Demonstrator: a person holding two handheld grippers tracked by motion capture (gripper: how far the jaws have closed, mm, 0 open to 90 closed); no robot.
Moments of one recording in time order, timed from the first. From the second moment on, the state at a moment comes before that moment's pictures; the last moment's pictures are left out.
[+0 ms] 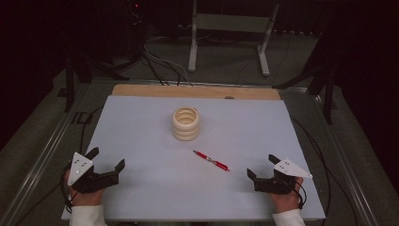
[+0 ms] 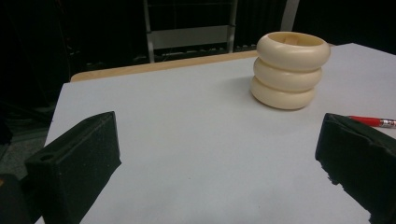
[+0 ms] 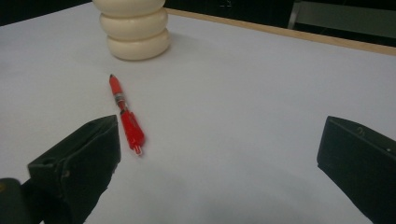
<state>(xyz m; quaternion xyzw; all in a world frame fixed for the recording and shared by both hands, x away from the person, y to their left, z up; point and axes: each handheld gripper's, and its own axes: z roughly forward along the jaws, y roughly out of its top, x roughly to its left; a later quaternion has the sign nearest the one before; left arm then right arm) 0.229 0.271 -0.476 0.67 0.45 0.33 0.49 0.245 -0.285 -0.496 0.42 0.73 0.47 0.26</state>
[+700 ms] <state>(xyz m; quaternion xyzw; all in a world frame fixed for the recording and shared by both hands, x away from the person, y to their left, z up) 0.234 0.260 -0.468 0.67 0.44 0.33 0.49 0.245 -0.287 -0.499 0.42 0.73 0.47 0.27</state>
